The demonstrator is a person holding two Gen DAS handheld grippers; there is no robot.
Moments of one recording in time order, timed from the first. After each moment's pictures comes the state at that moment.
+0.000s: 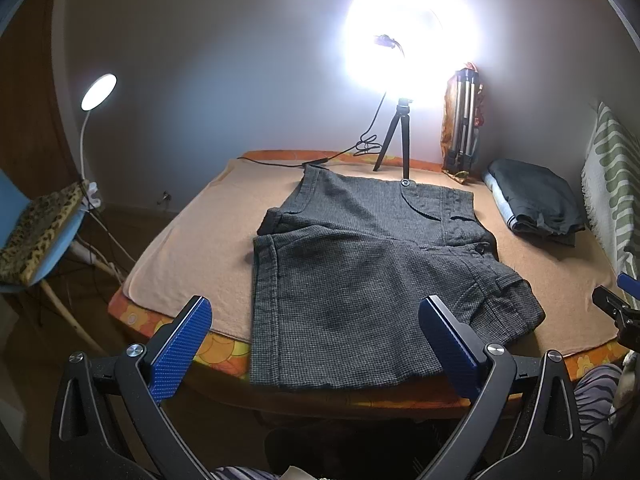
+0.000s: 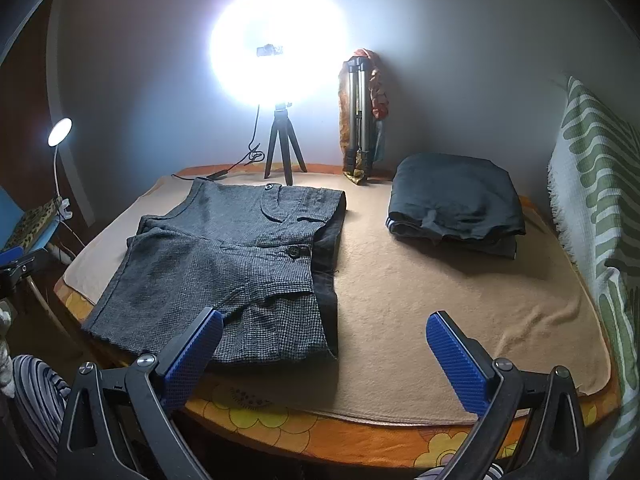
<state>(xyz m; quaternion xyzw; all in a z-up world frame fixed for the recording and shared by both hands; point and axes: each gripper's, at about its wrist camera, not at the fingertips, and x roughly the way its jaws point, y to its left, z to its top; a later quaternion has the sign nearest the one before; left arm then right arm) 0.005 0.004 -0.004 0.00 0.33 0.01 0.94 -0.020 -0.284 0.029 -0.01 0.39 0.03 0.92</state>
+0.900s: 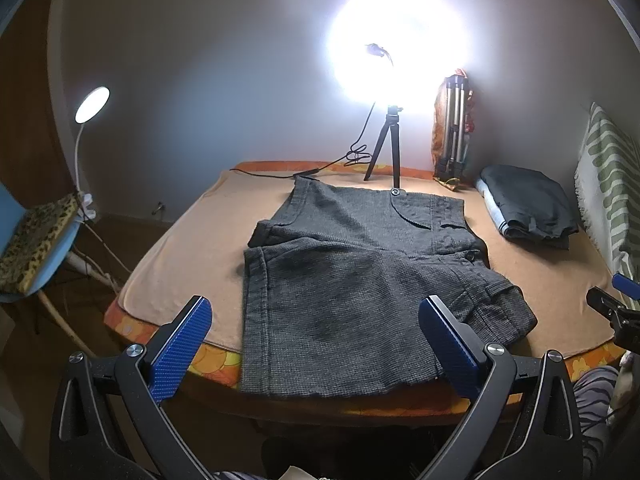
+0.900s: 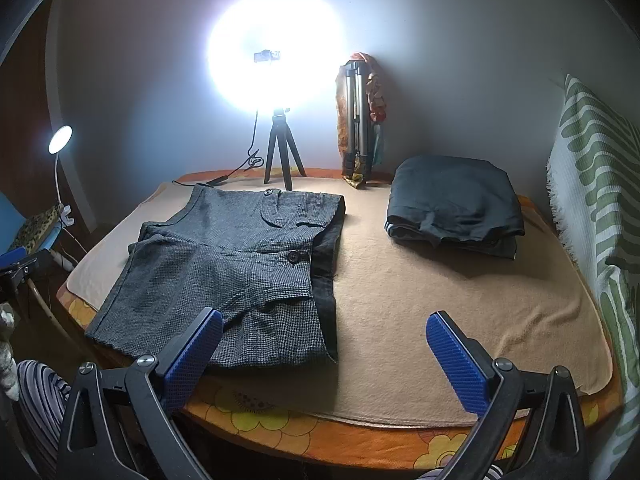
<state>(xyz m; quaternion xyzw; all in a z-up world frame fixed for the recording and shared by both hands) 0.005 -0.003 0.003 0.01 0.32 0.00 0.95 -0.019 -0.288 0.033 0.00 0.39 0.03 0.92</state>
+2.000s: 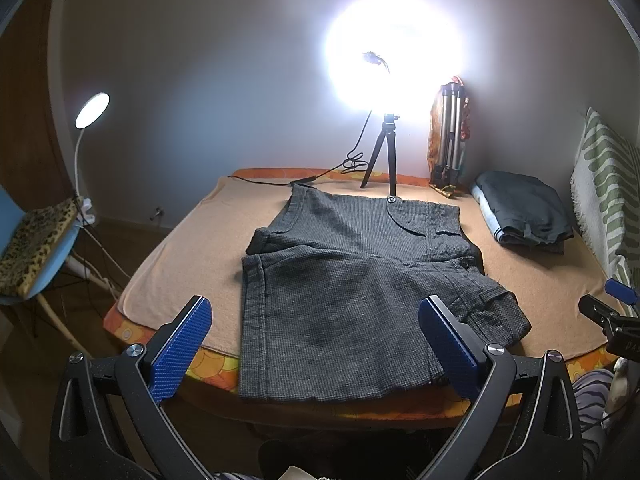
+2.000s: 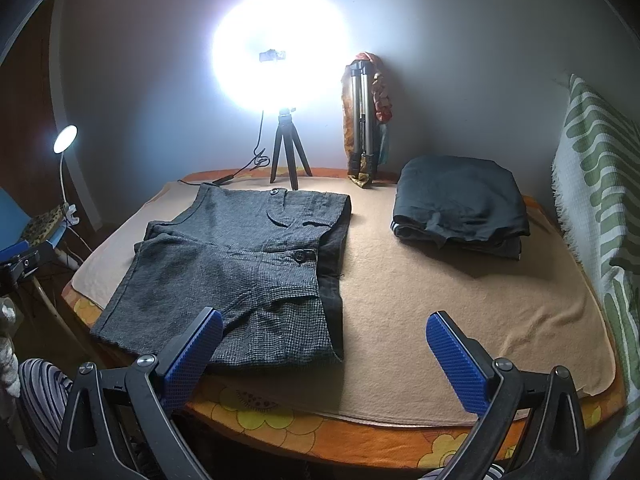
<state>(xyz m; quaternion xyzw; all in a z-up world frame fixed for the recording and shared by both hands) 0.001 -0.005 0.011 0.01 0.31 -0.01 0.95 -0.021 -0.284 0.036 0.00 0.39 0.04 0.92</state>
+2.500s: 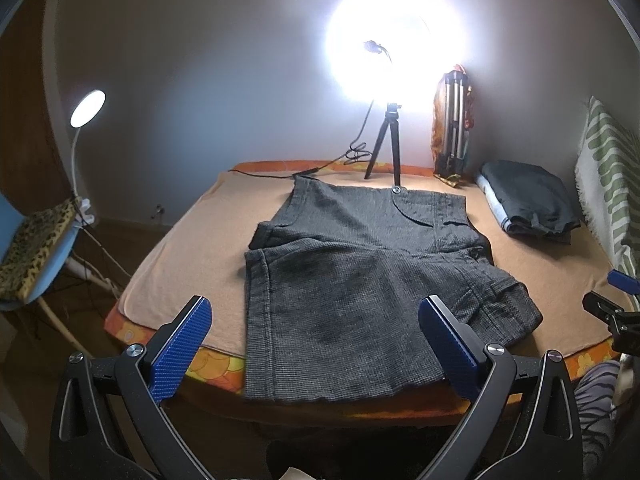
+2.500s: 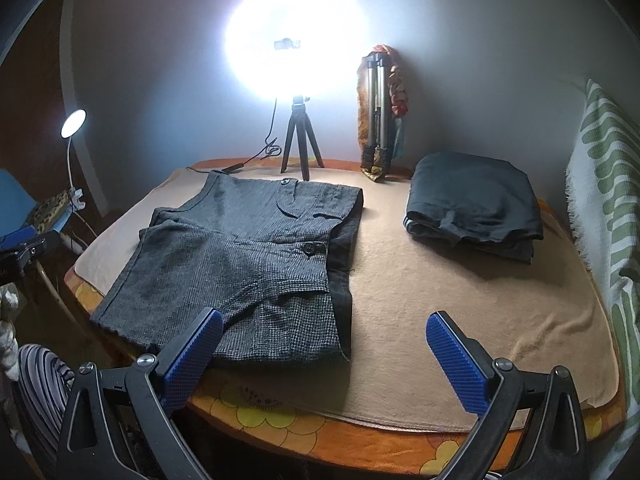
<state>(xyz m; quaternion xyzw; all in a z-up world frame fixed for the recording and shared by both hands) 0.014 0.003 0.000 0.02 0.33 -0.01 0.95 -0.011 -0.279 0.025 -0.01 0.40 0.07 0.91</state>
